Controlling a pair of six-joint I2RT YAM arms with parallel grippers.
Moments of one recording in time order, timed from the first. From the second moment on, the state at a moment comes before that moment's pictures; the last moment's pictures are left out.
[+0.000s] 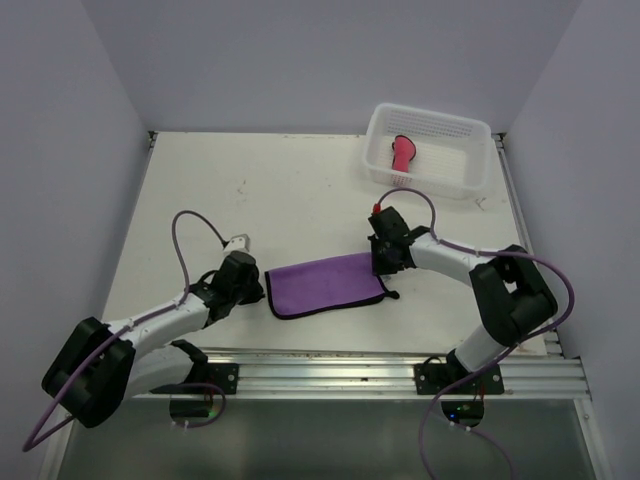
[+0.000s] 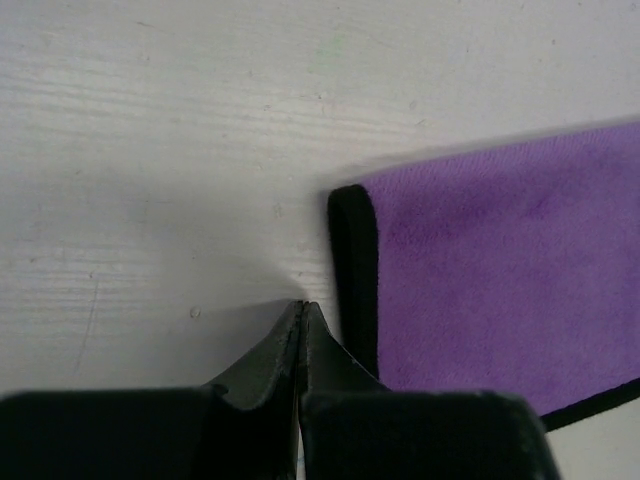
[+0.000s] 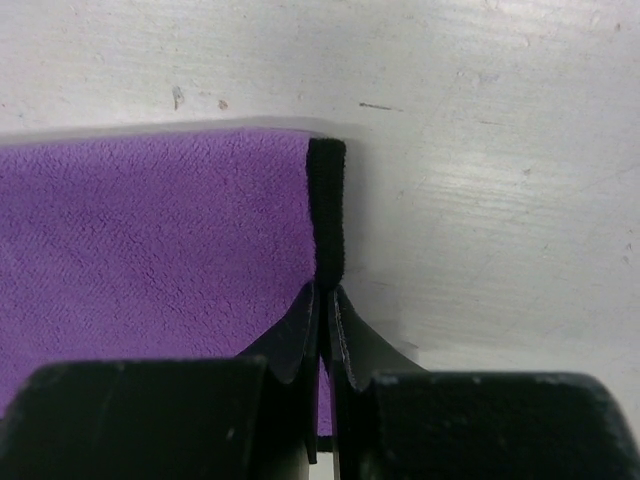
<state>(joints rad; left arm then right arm) -0.57 1.11 0.36 -0.12 -0.20 -0.69 0.54 1.61 0.88 -0.38 0.09 0.47</state>
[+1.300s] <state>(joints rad) -0.57 1.25 0.35 0.14 -0.02 -0.68 0.67 1.51 1.17 -0.63 0.01 0.48</state>
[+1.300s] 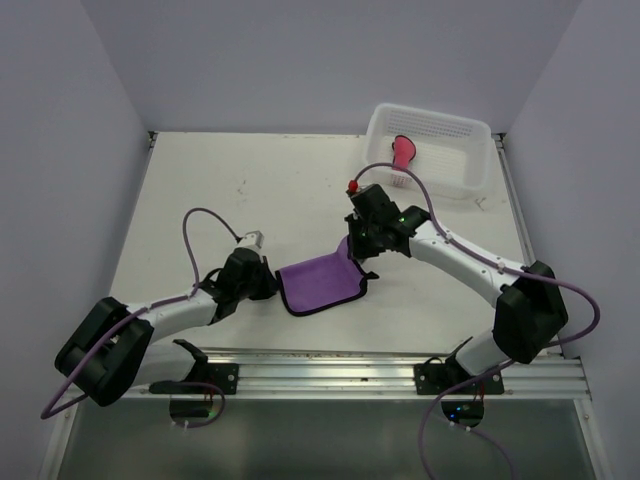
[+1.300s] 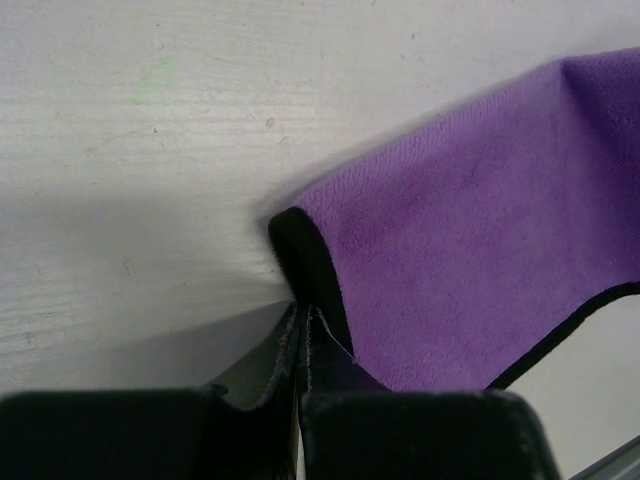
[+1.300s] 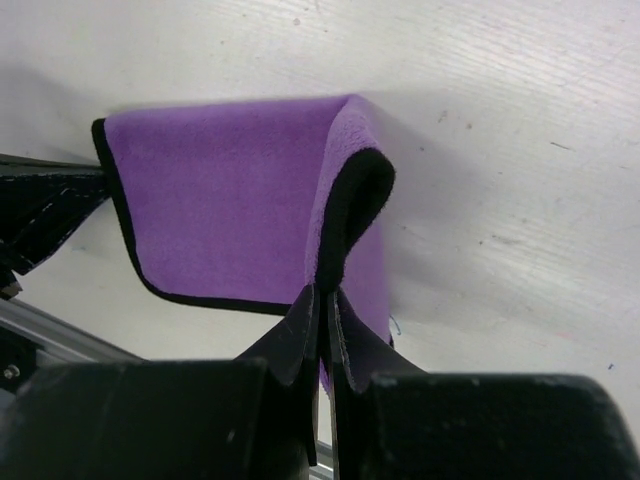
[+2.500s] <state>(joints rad) -0.58 1.25 0.35 0.16 0.03 -0.68 0.93 1.87 1.40 -0.59 -0.03 0.58</state>
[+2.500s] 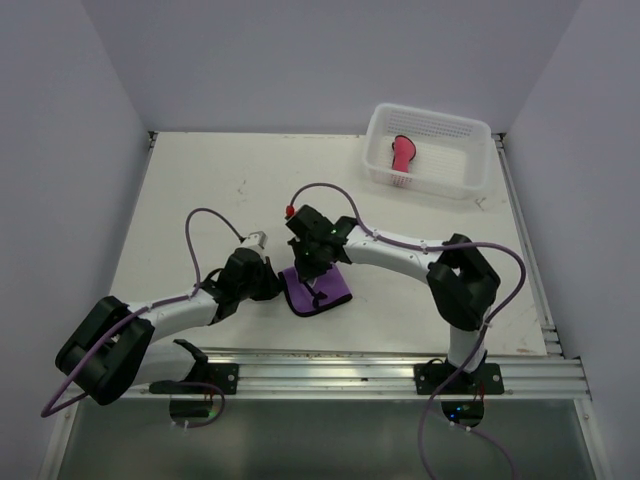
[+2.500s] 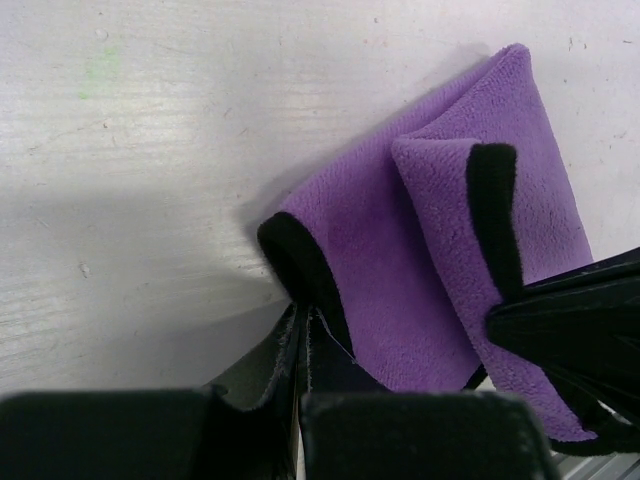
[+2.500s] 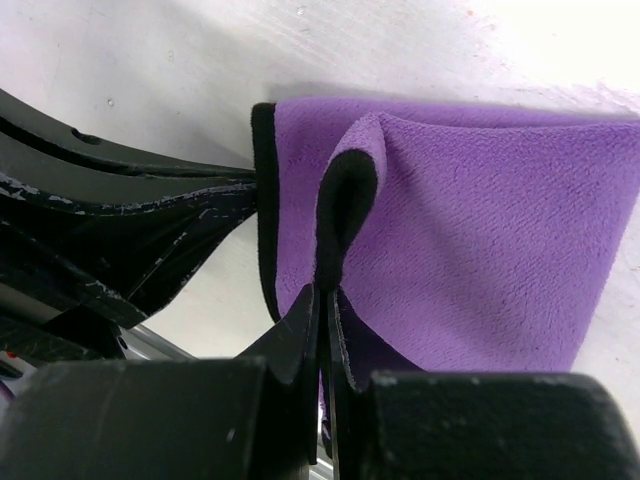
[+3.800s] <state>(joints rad) -0.58 1.25 0.33 0.19 0.04 -0.68 0.97 1.98 1.41 -0.51 -0.11 0.63</state>
